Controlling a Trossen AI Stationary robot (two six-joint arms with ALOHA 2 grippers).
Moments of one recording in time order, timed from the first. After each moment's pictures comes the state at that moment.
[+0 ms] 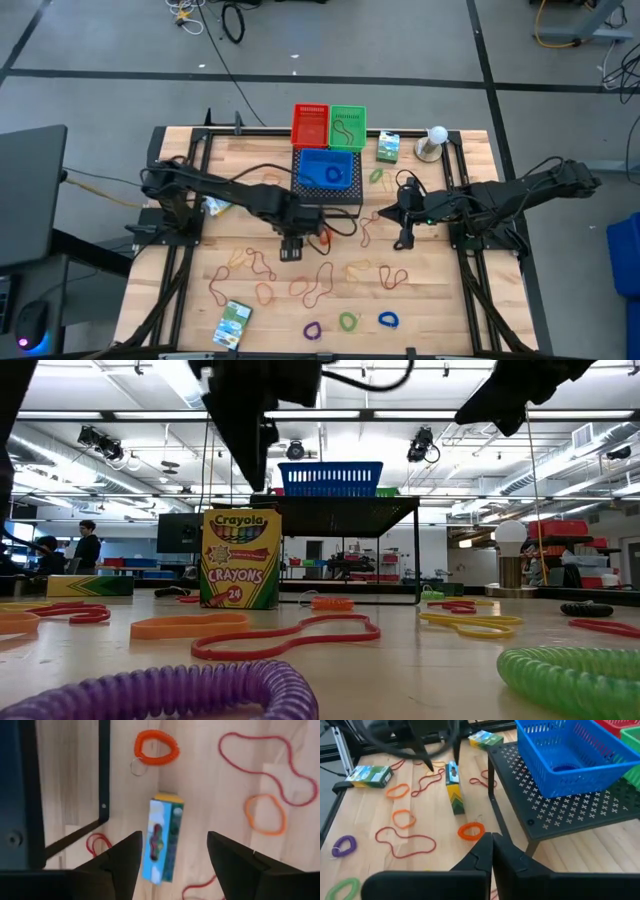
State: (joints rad) left arm -0.19 1.81 1.54 -1.08 -0.13 -0.22; right arm 0.25 0.92 0.74 -0.38 0.33 0.30
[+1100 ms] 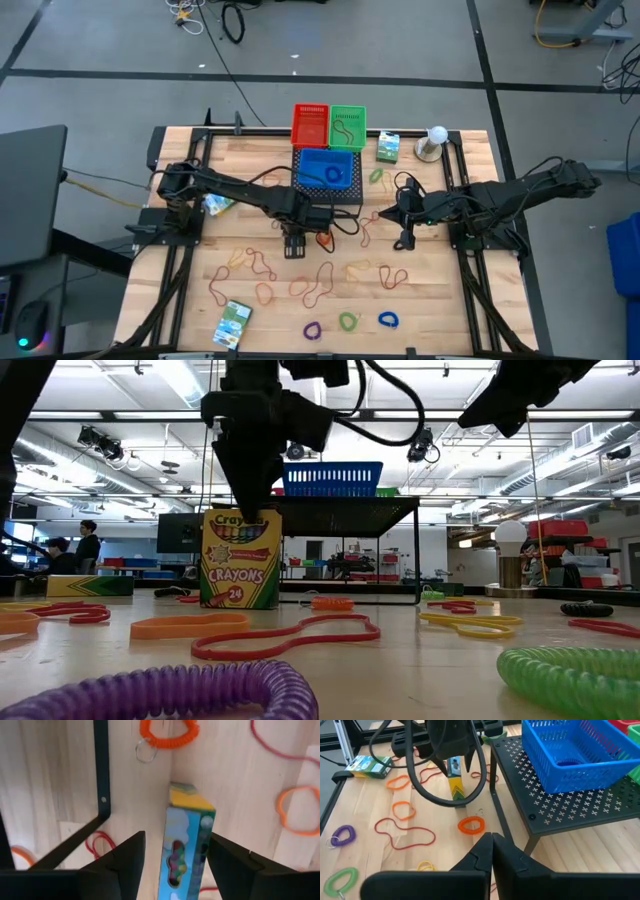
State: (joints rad) left arm -0.14 1.92 1.55 -1.10 -0.12 -0.18; right arm 0.24 0.92 0.74 -0.40 0.31 0.27
